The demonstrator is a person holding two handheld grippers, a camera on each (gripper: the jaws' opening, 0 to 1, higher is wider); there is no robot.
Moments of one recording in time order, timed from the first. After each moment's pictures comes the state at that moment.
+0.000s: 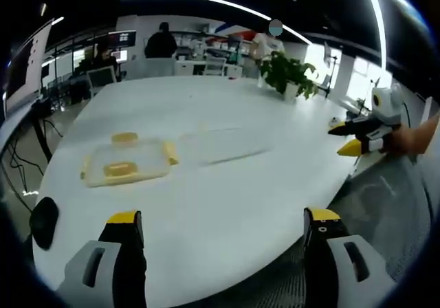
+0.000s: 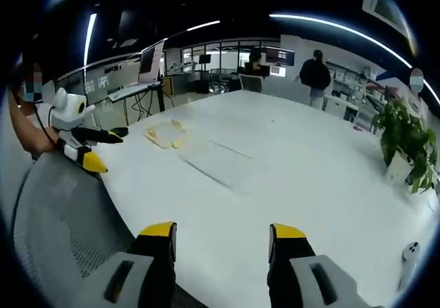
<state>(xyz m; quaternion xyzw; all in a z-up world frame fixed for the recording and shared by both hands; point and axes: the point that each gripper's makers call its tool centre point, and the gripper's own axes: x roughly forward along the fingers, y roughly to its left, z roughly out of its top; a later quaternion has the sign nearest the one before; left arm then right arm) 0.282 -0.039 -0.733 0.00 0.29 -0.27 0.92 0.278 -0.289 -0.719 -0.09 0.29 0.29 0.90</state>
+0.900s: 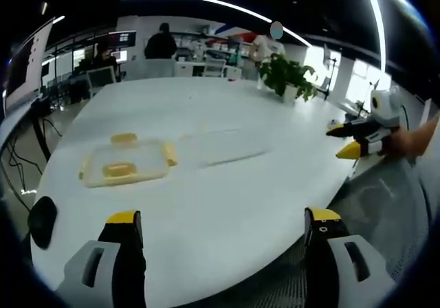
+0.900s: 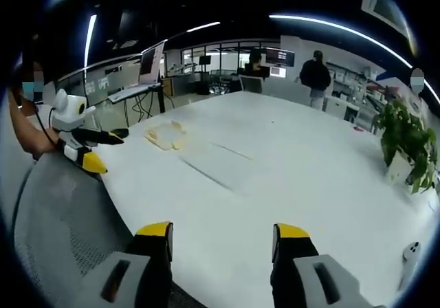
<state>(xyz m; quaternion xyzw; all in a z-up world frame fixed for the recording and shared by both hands) 0.282 -0.041 -0.732 -0.01 0.29 -0.28 0.92 0.278 -0.288 -0.719 -0.09 0.29 0.30 0.91</state>
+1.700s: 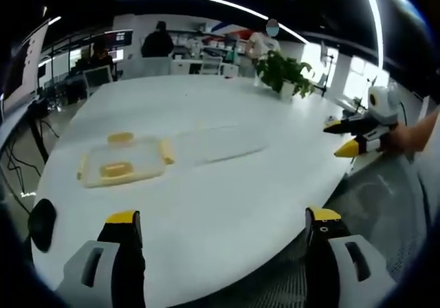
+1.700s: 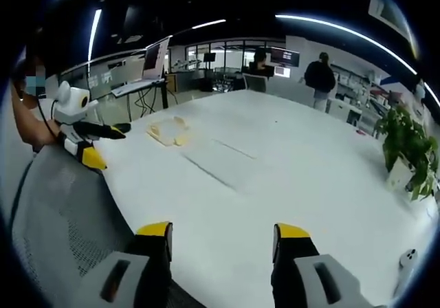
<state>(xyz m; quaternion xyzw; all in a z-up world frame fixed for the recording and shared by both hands) 0.279 -0.043 -0.735 0.00 0.30 -0.29 0.91 0.277 -0.287 -0.721 -0.11 0.29 0.30 0.90</state>
